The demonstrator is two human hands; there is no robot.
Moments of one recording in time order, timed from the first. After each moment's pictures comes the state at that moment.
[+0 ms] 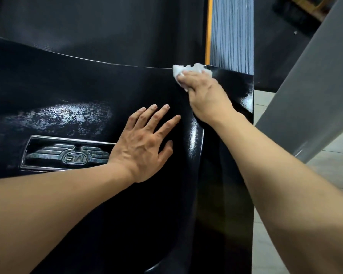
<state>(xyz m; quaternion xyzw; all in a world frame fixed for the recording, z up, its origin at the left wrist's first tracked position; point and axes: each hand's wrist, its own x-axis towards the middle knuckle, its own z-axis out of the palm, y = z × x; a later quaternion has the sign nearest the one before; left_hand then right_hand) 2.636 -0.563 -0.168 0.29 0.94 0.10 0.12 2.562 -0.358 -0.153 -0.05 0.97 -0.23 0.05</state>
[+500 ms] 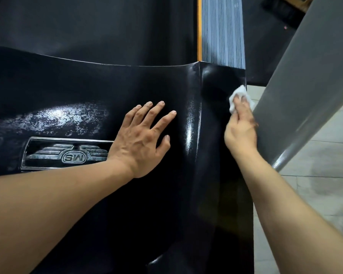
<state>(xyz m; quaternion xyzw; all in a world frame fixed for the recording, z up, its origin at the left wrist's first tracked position) 2.638 -0.563 -0.169 0.29 0.94 0.11 0.11 2.666 -0.308 -0.180 0.32 0.89 -0.32 -0.05</state>
